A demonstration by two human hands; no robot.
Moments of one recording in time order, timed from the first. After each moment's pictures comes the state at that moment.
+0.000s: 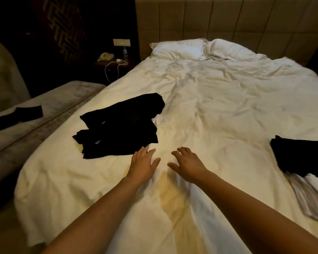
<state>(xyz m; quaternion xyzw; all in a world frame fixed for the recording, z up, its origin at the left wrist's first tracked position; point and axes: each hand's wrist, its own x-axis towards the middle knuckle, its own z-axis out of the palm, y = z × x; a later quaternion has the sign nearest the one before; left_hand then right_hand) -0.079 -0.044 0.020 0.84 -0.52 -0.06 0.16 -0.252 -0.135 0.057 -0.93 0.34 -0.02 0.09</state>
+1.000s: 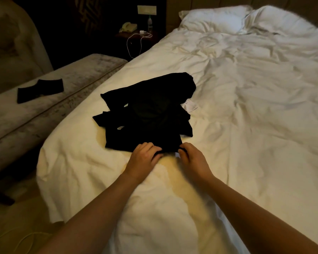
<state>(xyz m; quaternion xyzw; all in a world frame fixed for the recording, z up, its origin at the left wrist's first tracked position) 0.022 -0.014 -0.039 0.68 -0.63 0.19 0.31 -0.163 -0.125 0.000 -0.85 0.31 -0.23 0.36</state>
